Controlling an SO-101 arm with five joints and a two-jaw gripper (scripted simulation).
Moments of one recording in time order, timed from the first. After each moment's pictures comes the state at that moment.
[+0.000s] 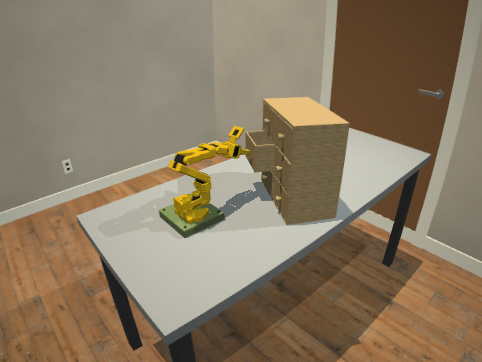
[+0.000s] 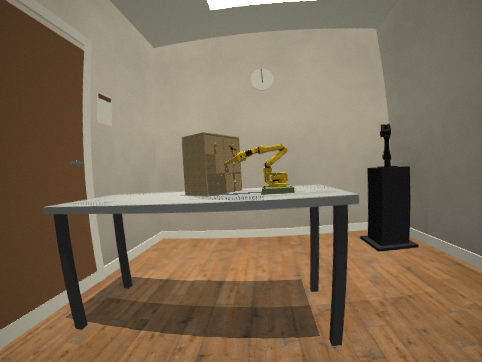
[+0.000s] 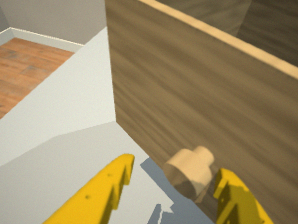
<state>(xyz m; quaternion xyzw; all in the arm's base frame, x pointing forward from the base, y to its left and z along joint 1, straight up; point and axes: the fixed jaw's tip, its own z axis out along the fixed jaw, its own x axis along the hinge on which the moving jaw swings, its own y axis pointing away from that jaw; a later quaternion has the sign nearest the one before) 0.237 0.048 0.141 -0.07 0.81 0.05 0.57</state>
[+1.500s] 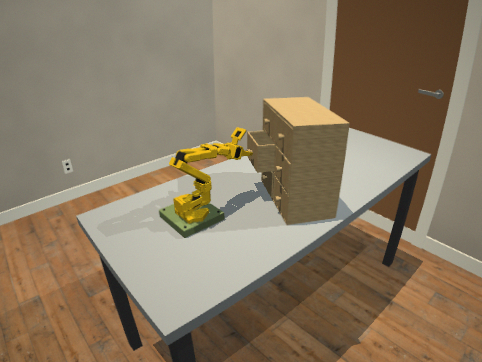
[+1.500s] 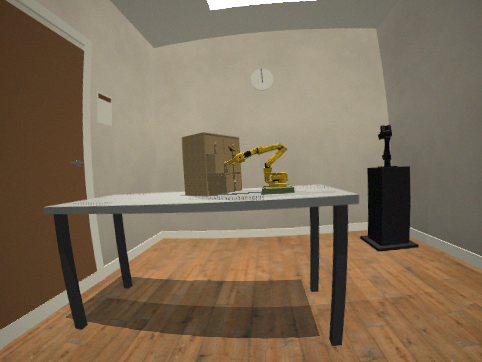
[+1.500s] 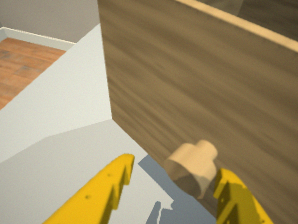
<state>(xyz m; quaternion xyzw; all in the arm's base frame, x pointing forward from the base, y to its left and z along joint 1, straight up) 0.243 0.043 0.135 -0.06 0.82 0.04 0.57</state>
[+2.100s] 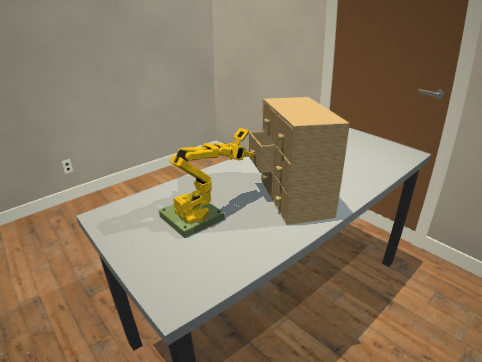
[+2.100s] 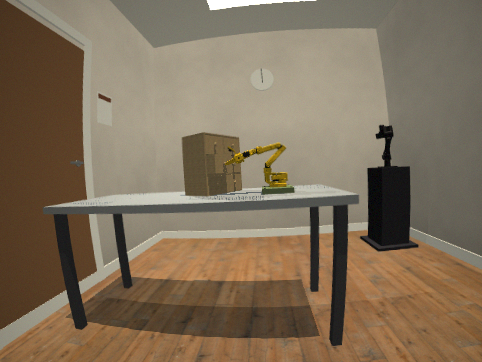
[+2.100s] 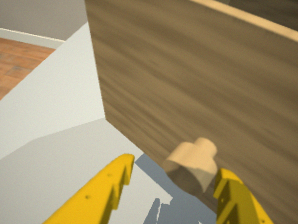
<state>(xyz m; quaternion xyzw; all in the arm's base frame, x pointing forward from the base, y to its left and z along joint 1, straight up) 0.248 0.034 0.133 -0.04 0.82 0.03 0.57</state>
